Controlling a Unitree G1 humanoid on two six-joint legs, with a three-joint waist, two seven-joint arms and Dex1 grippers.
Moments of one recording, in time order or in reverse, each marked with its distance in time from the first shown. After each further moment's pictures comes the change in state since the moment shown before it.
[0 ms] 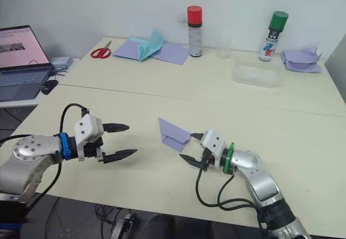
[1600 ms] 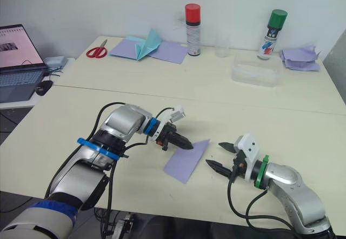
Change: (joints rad) left arm -0.652 -0.622 -0.133 0.303 0.125 1.381 -0.081; right arm 0.290 -0.248 -0.272 -0.373 0.324 0.345 -0.022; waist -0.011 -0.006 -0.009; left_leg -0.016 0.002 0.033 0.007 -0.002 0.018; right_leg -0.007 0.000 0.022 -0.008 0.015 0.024
